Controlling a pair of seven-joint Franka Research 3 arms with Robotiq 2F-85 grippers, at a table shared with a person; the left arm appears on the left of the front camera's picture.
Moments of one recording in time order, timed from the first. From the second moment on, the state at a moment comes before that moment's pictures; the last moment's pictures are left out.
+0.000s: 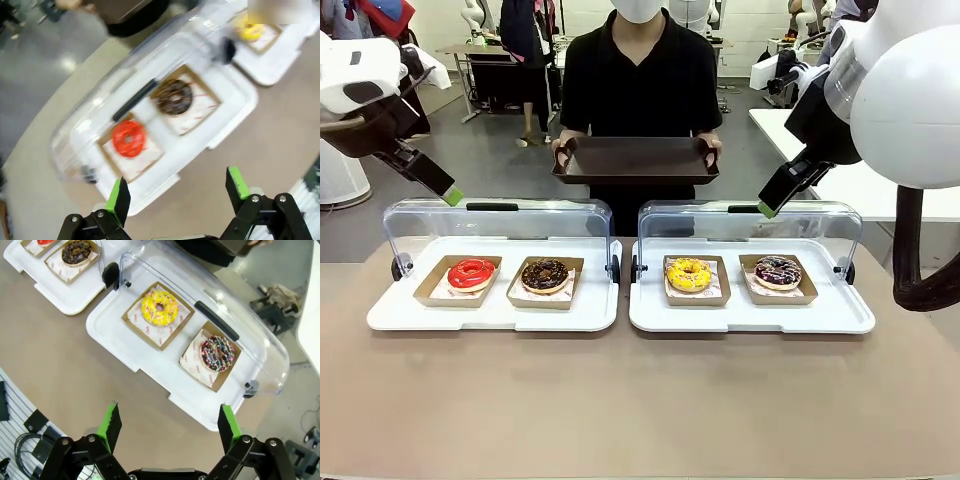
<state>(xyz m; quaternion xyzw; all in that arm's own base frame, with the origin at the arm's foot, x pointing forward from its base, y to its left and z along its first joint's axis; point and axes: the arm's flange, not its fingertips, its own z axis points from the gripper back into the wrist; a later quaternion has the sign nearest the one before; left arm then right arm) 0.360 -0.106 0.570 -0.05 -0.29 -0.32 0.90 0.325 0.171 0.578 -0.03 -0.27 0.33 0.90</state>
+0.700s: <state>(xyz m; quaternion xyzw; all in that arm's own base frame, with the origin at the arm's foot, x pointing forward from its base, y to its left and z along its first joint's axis) 0.373 0.062 0.586 -0.40 -0.25 -0.38 0.80 0.355 0.027 0.583 0.26 -0.31 0.42 0.82</state>
